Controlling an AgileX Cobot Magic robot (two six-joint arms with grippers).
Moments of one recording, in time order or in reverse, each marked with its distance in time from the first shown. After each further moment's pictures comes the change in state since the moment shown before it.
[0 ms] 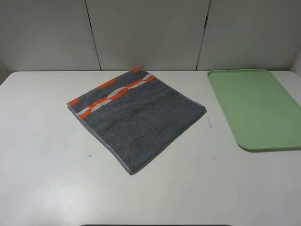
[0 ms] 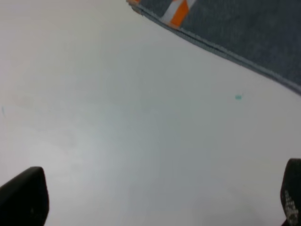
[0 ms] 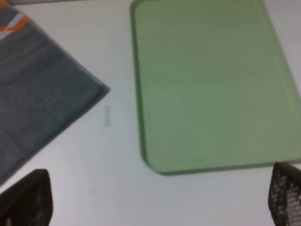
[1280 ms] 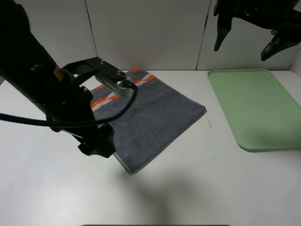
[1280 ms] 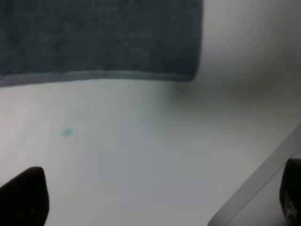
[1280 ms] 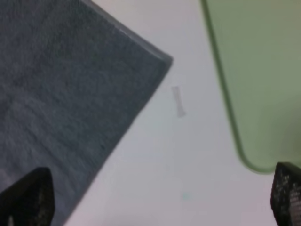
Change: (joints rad) left arm -0.615 0.850 -0.119 -0.093 -0.327 -0.014; right arm 0.372 0.951 -0.639 -0.152 0.163 0.551
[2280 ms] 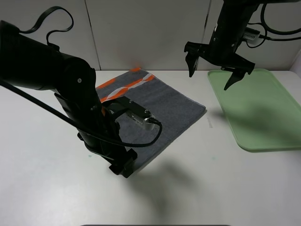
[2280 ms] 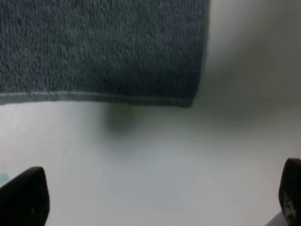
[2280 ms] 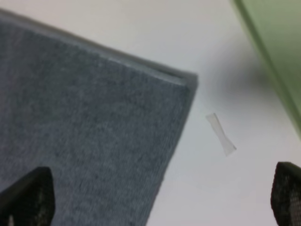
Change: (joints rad) left arm -0.024 0.287 0.000 -0.058 -0.163 0.000; right arm 0.001 0.376 -0.078 -0.016 -0.146 0.319
